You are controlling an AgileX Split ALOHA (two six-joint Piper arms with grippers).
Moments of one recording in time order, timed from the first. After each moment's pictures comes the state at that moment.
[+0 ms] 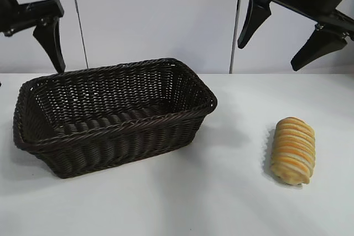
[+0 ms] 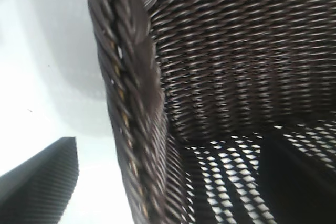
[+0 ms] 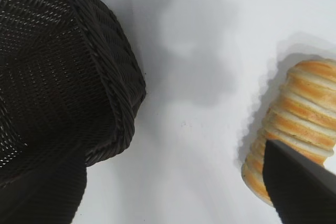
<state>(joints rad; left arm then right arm) -0.21 1.79 -1.14 -0.22 0.80 -0.25 0.17 1.71 -1.36 0.33 0.92 0.08</state>
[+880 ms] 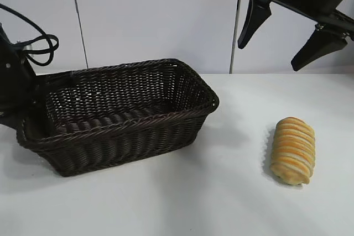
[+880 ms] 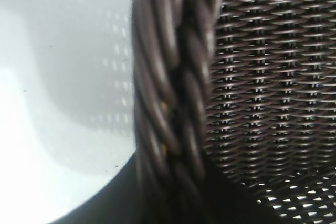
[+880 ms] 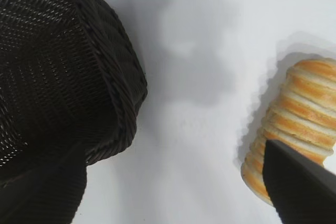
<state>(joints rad) -0.21 1.91 -1.16 -0.24 0.72 -0.27 0.17 1.71 -1.36 0.33 0.92 0.08</state>
